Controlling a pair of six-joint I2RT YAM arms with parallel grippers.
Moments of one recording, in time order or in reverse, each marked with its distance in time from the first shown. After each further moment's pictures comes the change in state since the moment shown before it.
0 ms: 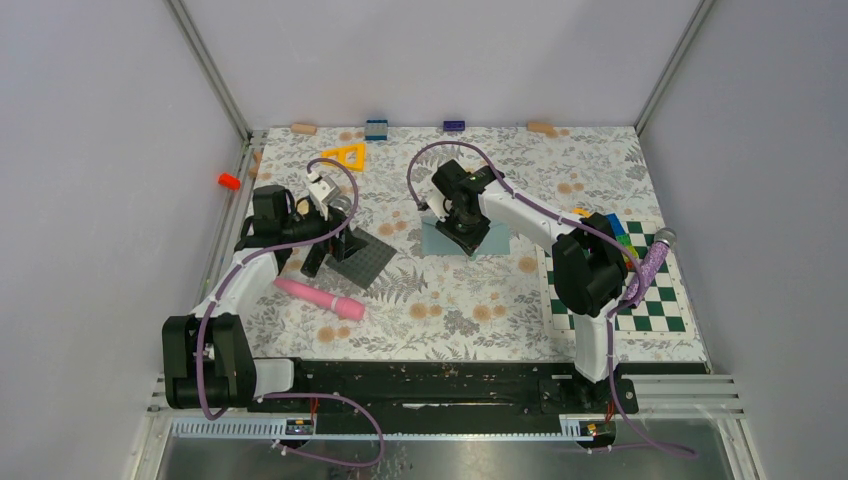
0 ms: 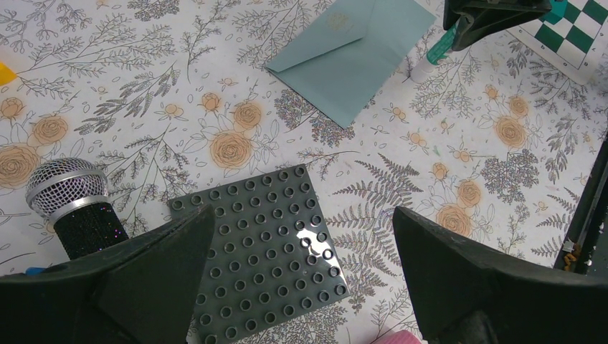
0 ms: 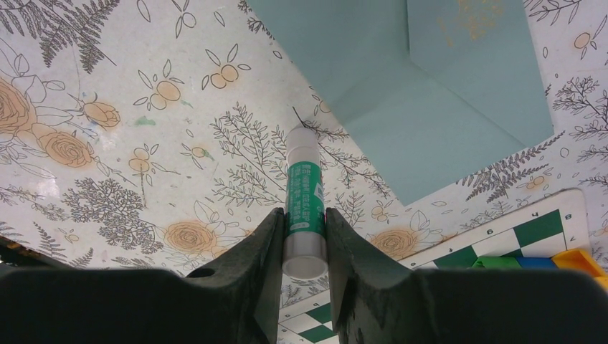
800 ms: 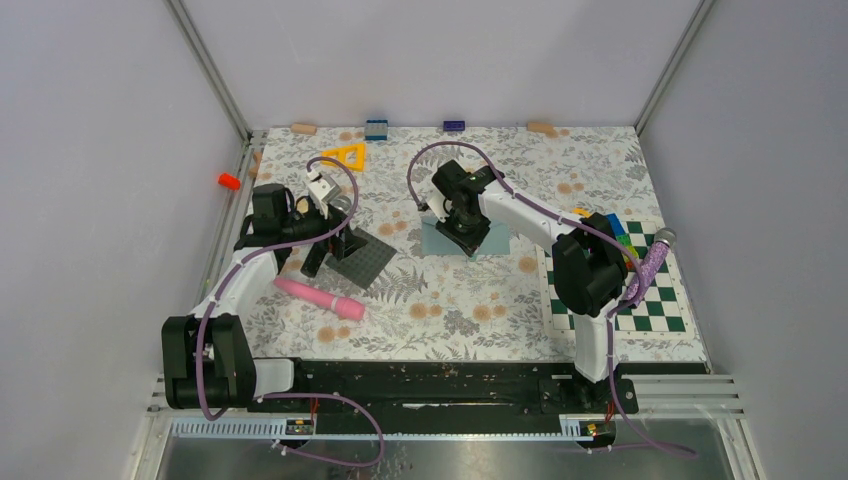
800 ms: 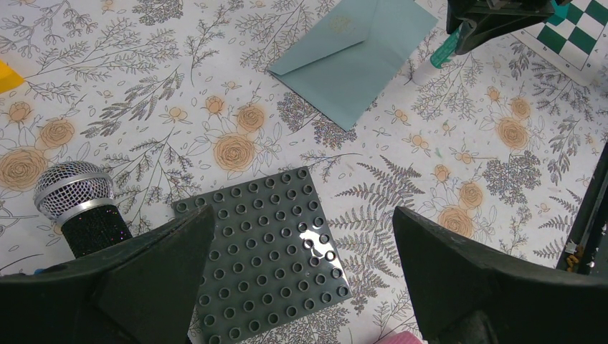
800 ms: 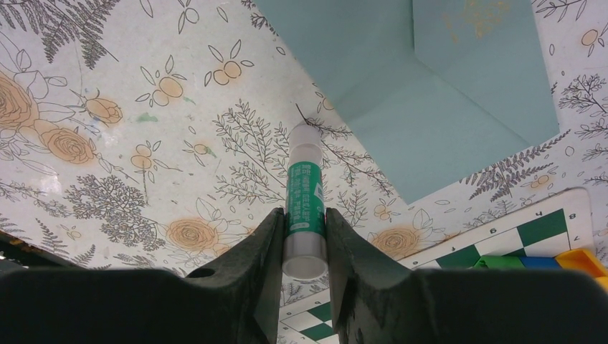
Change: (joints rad) left arm -0.001 -0.001 0.011 -0.007 -0.005 0.003; right arm 0.000 0.000 0.000 -0.008 -0.006 0.001
